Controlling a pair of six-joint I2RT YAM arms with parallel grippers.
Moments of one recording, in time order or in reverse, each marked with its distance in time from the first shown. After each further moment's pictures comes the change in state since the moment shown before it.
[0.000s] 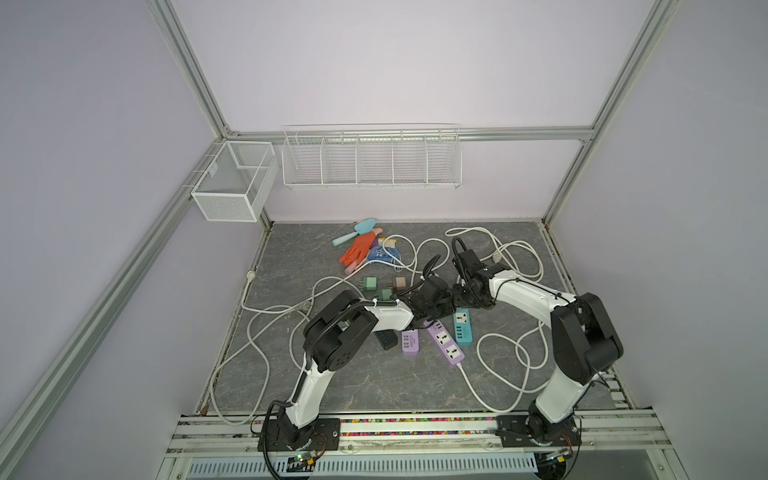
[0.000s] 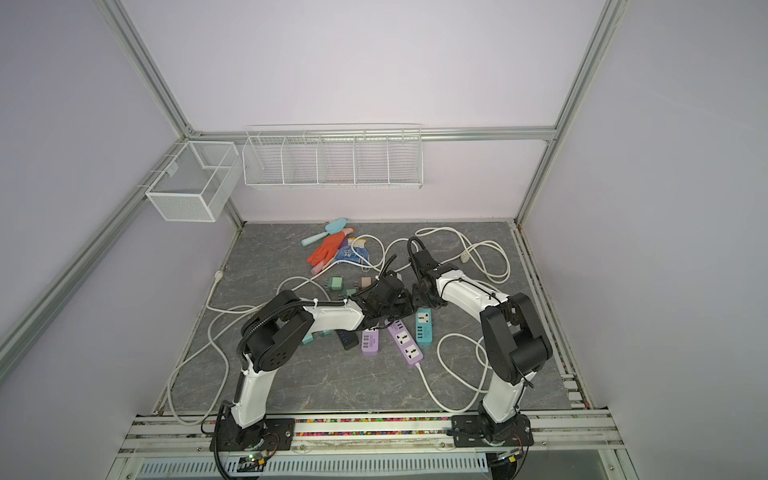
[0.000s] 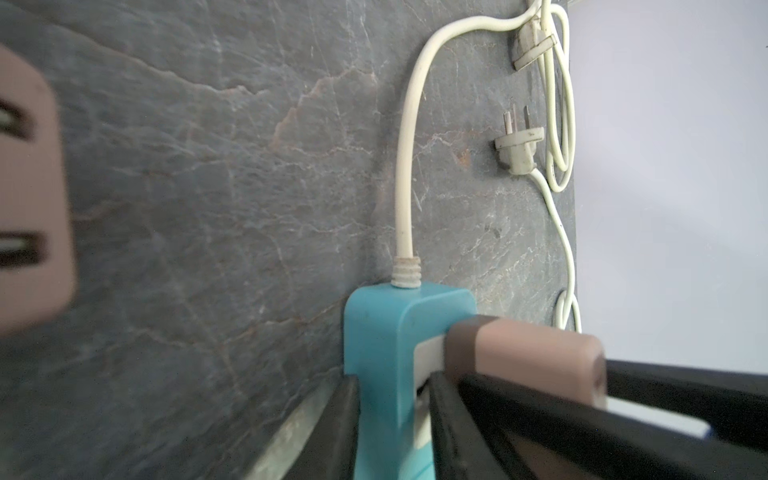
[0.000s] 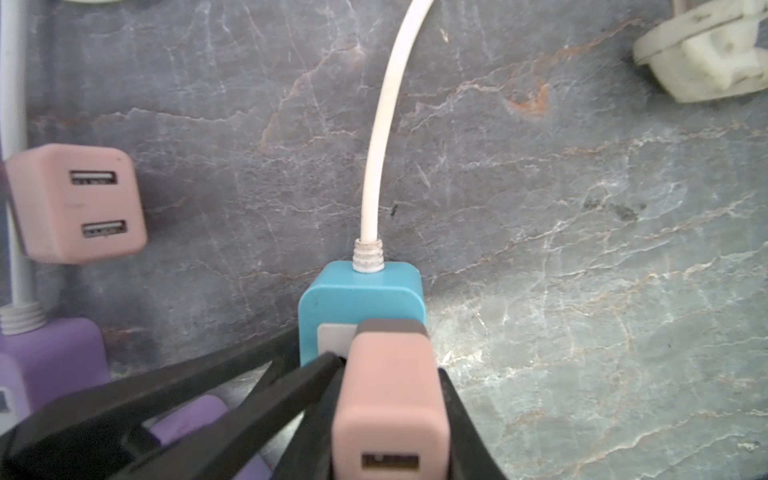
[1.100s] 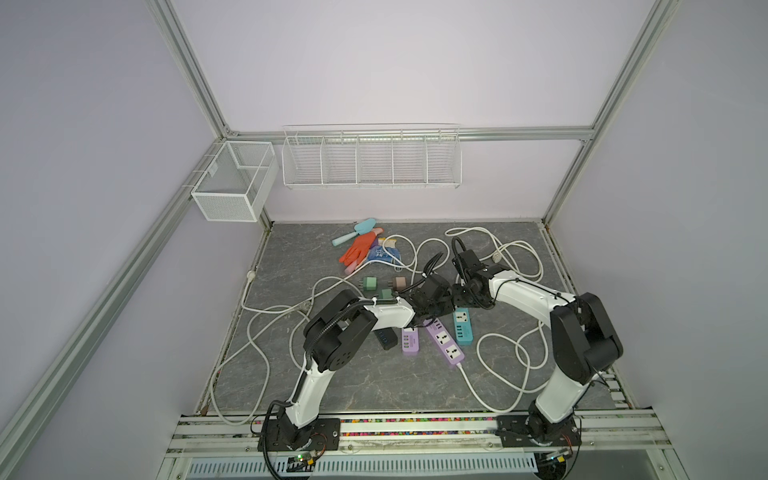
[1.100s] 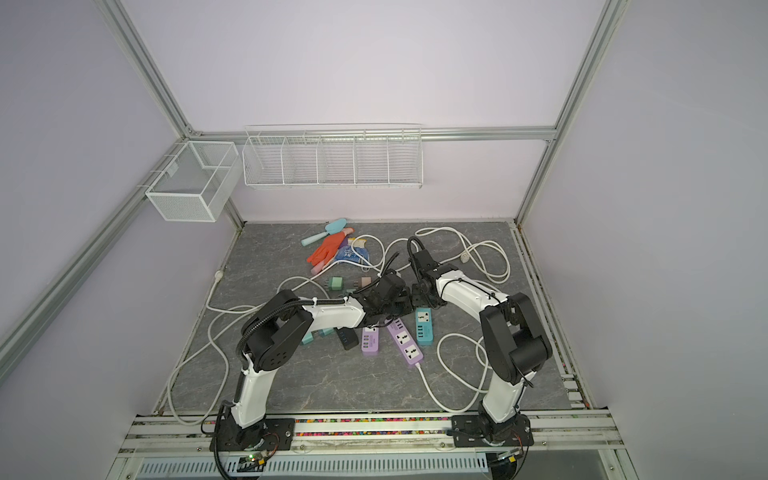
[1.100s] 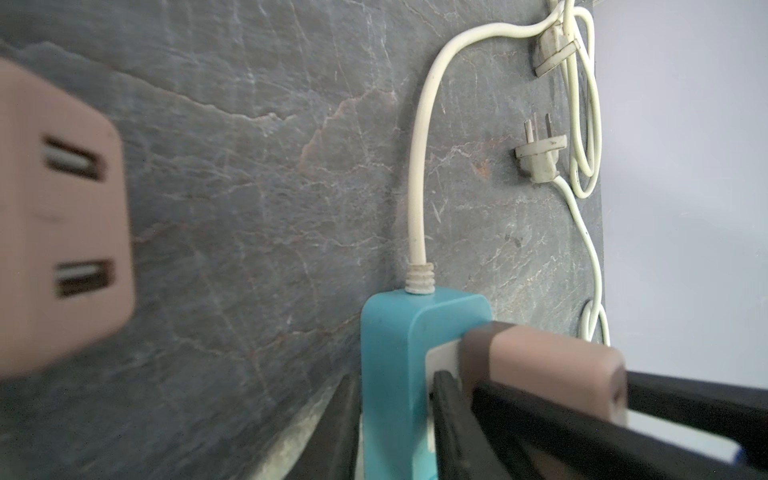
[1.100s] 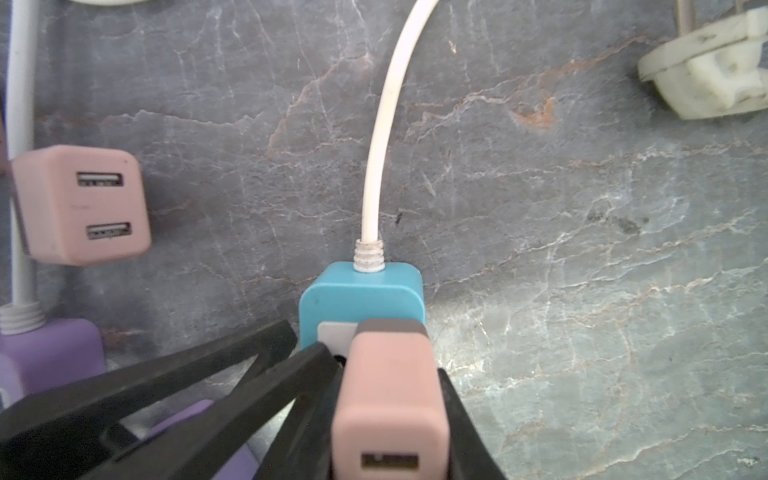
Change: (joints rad) left arm 0.004 0.024 0.063 -0.107 -0.053 0.040; right arm 0.002 0.000 -0.003 0.012 0.010 -0.026
